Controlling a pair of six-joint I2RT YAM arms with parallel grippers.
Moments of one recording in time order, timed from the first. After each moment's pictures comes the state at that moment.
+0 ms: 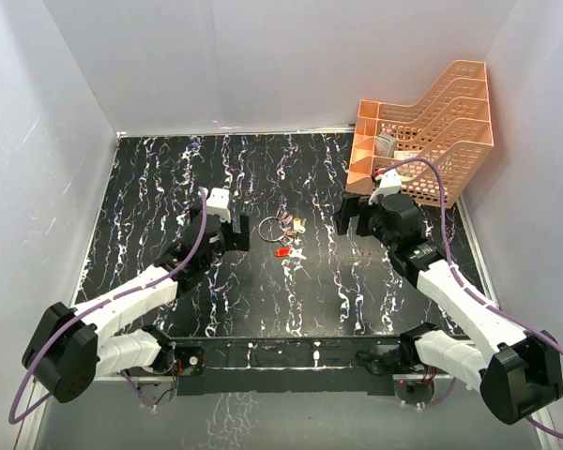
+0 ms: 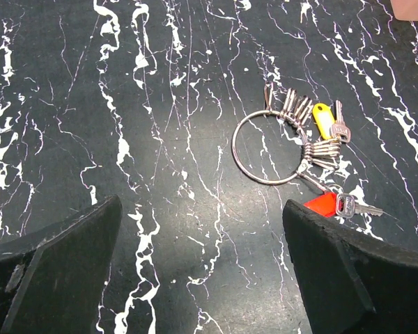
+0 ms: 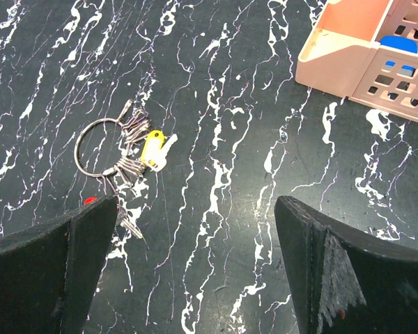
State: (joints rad) left arm -0.64 1.12 0.57 0.13 -0.32 -0.22; right arm 0.38 1.00 0.68 -0.06 0.03 0.24
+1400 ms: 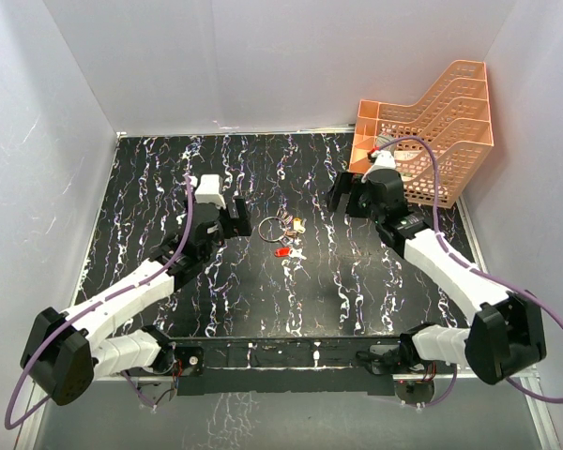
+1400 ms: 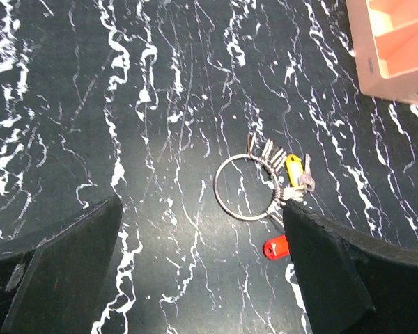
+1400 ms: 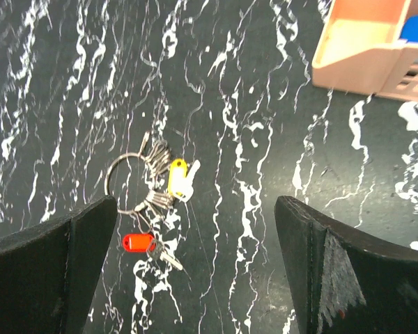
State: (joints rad) left arm -0.64 1.10 0.68 0.06 -0.40 -0.35; right arm 0.38 1.25 0.90 -0.13 0.02 0.43
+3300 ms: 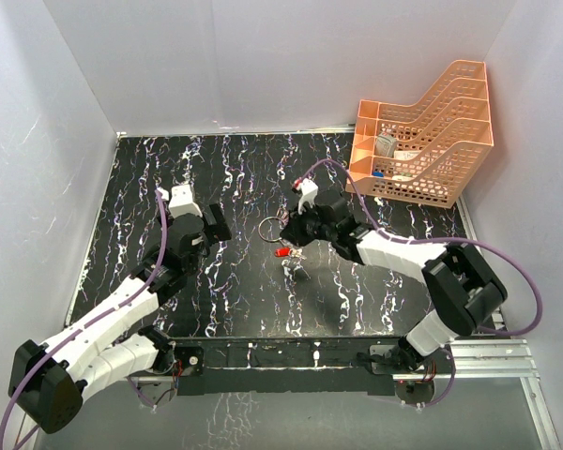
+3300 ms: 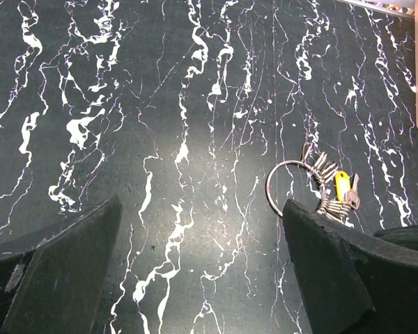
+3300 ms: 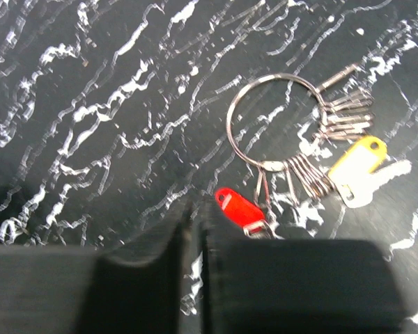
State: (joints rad) left arm -0.60 0.91 0.62 -0.11 -0.56 -0.44; right arm 0.64 1.58 0.88 0.20 -0.29 0.25
